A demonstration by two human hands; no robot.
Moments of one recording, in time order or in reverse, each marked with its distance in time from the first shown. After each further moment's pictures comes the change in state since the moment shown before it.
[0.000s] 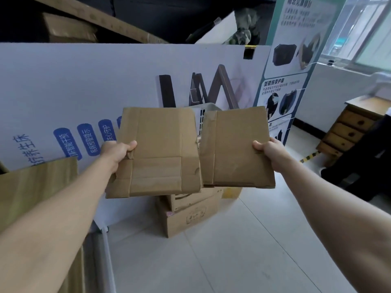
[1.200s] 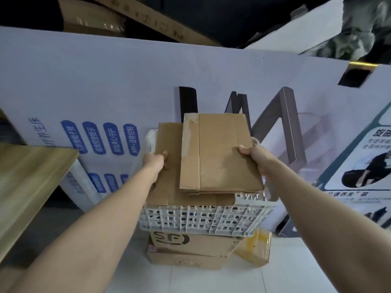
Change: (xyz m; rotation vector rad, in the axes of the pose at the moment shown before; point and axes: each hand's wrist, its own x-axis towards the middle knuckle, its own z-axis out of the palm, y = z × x) left_hand 0.187 0.056 0.277 -0.106 0.427 -0.236; right_hand 0.409 -0.084 0.123 -0.222 -0.637 0.066
